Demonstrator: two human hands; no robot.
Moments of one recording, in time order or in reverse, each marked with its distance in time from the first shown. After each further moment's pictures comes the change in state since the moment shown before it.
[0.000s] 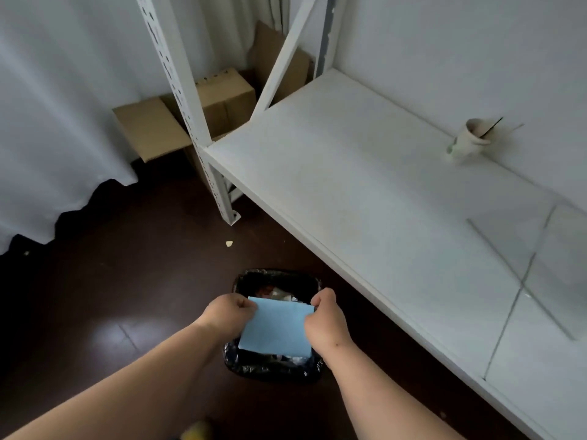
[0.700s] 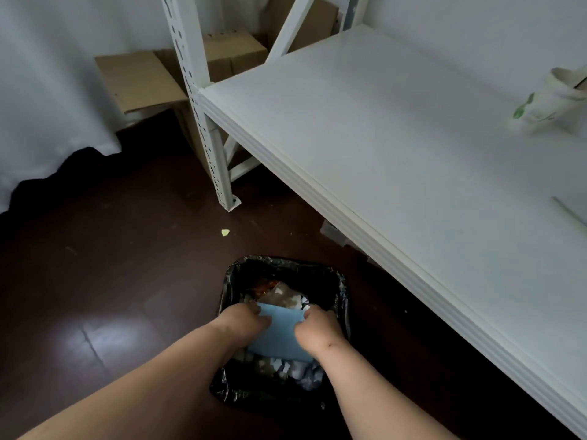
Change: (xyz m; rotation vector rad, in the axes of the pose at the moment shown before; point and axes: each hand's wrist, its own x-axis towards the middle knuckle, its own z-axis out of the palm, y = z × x) left_hand 0.132 -0.072 0.071 0.228 -0.047 0.019; right_hand 0.133 0.066 0.100 -0.357 -0.103 0.078
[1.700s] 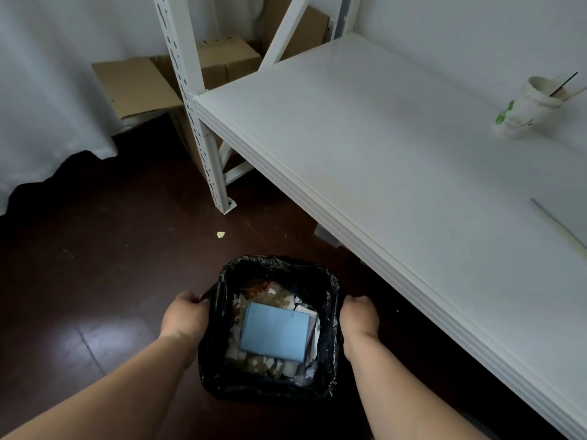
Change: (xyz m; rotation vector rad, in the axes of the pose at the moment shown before) left_hand -0.007 -0.034 -0.031 -0.507 0.458 -0.116; right_hand 0.029 0.046 -0.033 0.699 0.413 0.198
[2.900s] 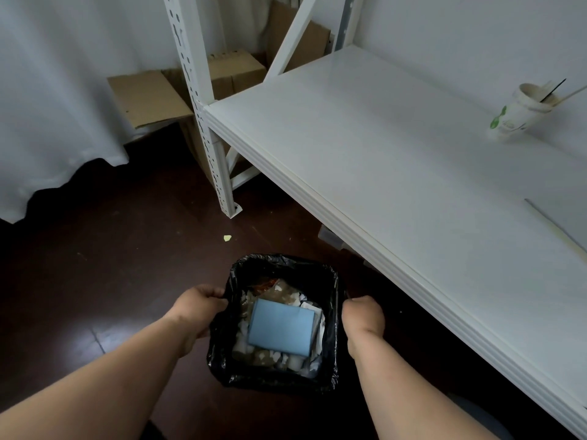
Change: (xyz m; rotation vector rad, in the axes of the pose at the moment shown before) left_hand -0.014 0.018 -0.017 -0.008 -0.301 -0.053; right_hand -0.015 -0.003 -0.012 -0.170 -0.024 -0.054
